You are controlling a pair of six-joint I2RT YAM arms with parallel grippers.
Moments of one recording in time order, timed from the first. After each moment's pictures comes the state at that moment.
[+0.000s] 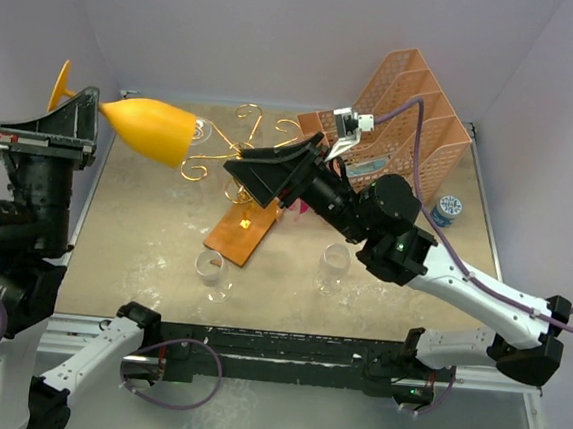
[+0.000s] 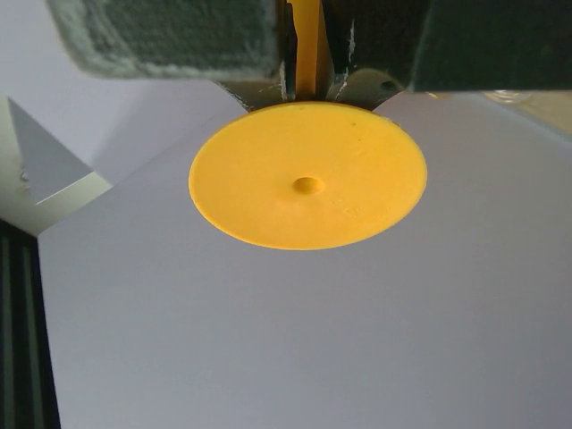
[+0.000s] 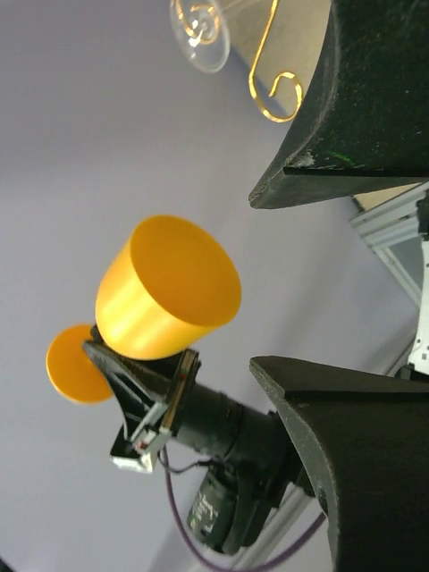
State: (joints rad) left arm -0.33 0.72 1.45 -0.26 -0.40 -0.92; right arm 1.13 1.26 1.38 0.29 0.07 0.68
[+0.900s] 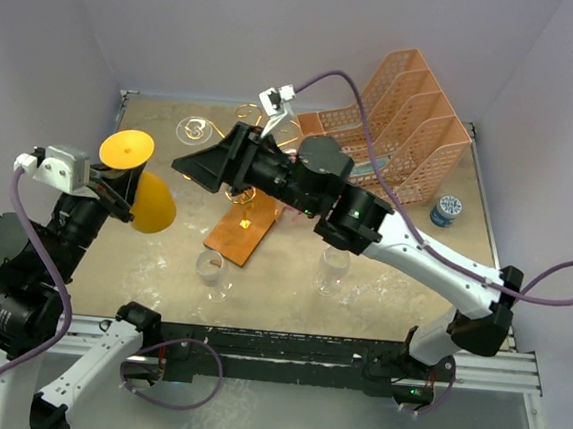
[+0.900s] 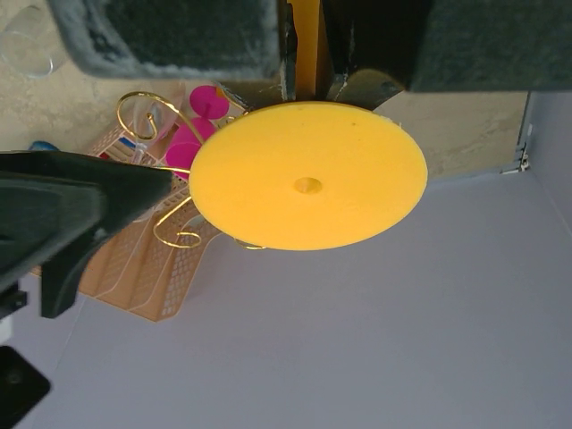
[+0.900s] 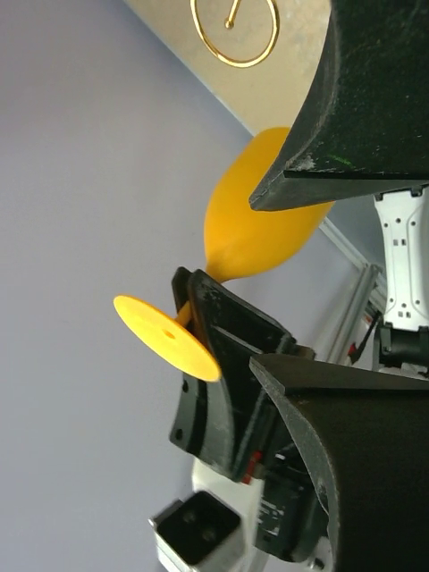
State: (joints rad) left arm -0.33 0.57 1.32 -0.56 -0.02 -0.05; right arm 1.13 1.51 1.71 -0.05 -0.02 0.84
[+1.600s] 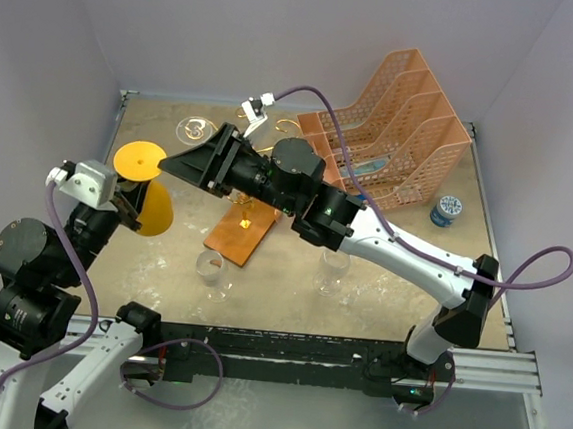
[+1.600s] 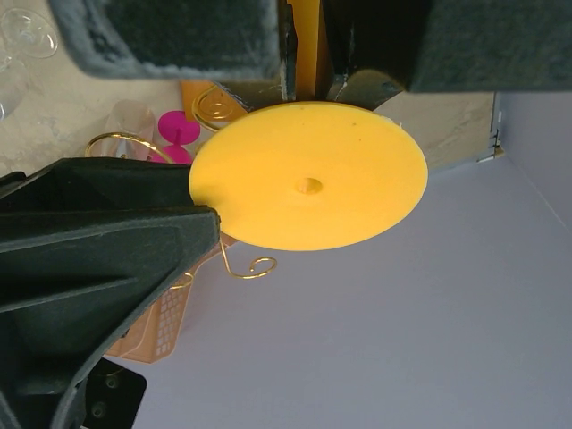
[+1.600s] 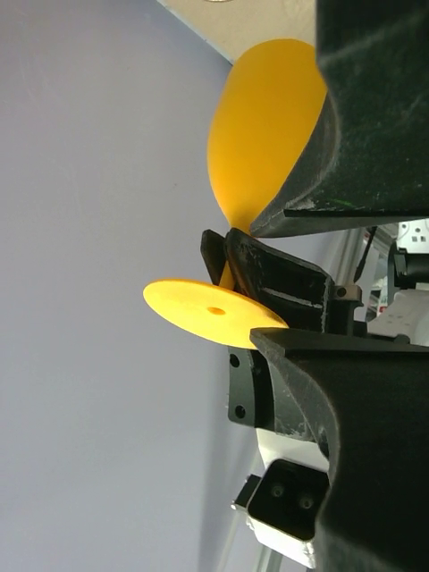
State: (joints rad) left arm -0.33 0.51 1.18 -0.51 0.04 0.09; right arm 1.13 1.63 1.70 0.06 -0.05 1.13
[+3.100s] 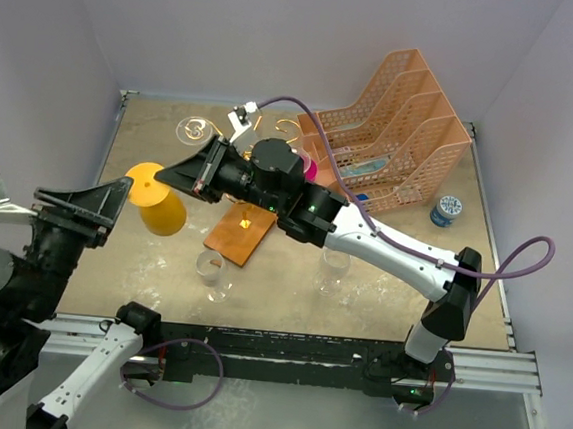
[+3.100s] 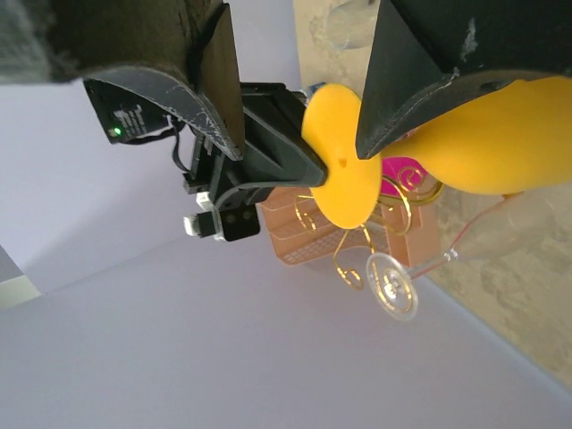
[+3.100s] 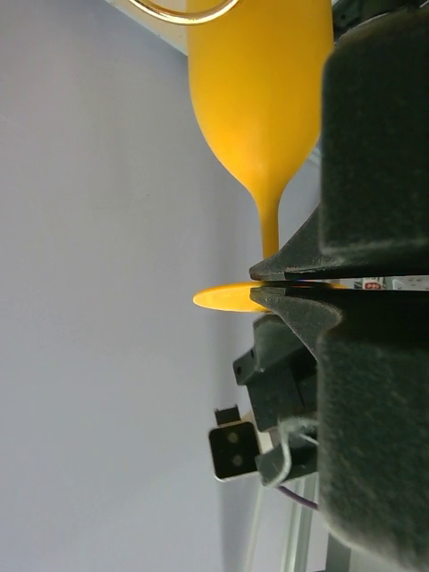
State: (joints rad) left arm -0.33 0.43 1.35 -0.79 -0.20 -1.03; right arm 1.13 1.71 1.74 0.00 -0.07 1.24
